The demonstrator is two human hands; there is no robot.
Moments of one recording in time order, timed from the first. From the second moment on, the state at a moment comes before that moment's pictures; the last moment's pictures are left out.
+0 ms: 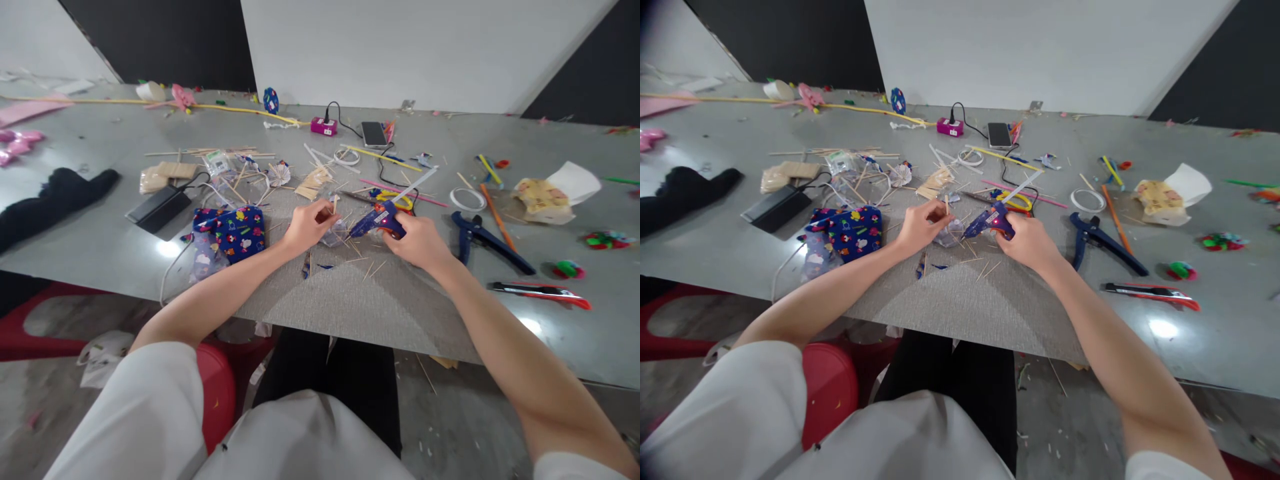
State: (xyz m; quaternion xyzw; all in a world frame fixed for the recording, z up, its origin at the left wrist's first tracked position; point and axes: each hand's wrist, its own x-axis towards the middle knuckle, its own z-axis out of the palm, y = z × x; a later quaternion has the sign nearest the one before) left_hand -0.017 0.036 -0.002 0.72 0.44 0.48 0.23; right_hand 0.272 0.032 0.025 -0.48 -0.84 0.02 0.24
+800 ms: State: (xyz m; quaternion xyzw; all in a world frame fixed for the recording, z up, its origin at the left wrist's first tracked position) left_hand -0.016 0.036 -0.003 0.73 0.43 0.48 0.23; right_hand 0.280 0.038 0.031 -0.54 -0.75 0.08 0.38
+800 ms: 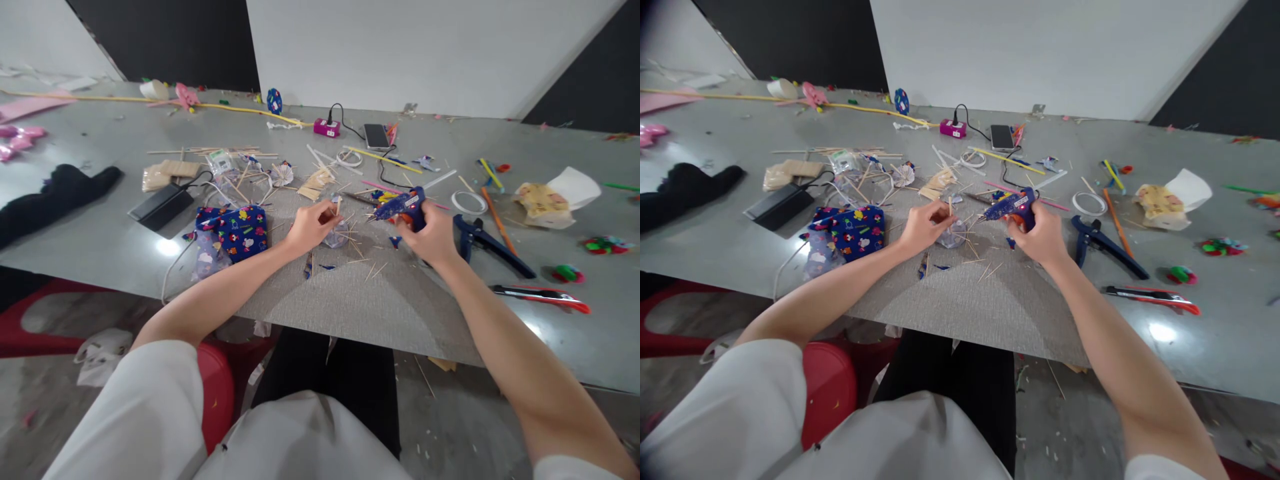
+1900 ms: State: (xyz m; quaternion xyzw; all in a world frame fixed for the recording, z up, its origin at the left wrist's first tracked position) left_hand -0.016 0.034 0.000 0.73 0.44 0.47 0.22; right_hand 0.227 0.007 0.017 -0.39 -0.90 0.06 0.21
